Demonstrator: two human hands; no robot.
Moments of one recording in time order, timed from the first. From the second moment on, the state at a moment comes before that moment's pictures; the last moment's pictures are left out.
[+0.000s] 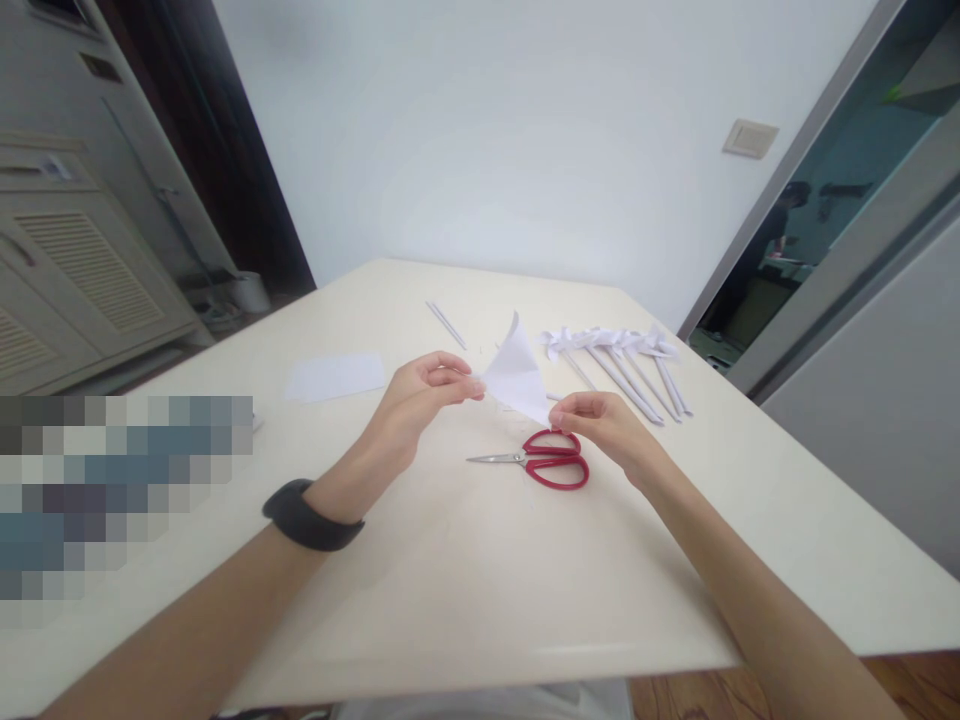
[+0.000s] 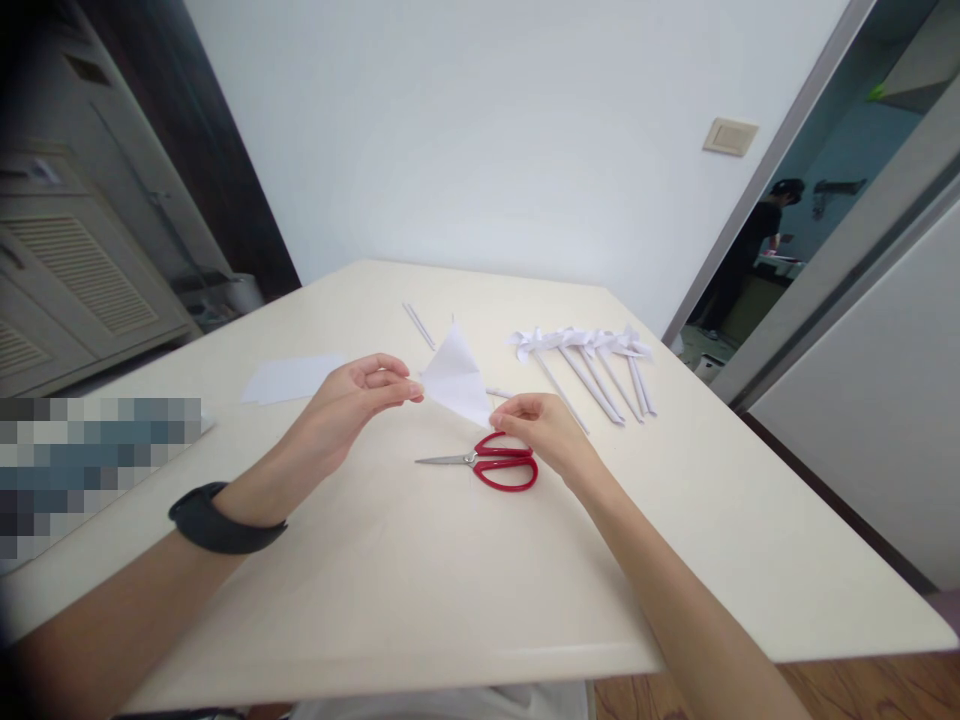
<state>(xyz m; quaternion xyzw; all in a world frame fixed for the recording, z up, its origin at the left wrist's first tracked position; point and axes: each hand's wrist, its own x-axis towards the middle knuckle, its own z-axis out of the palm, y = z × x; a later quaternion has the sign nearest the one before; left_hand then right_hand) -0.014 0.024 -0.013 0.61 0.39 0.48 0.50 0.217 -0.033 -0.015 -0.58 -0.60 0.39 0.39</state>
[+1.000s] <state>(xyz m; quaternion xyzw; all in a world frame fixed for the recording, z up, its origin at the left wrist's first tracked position) -0.018 0.025 -0.005 0.61 0.40 0.48 0.49 0.211 -0.039 -0.010 -0.56 -0.59 0.42 0.41</state>
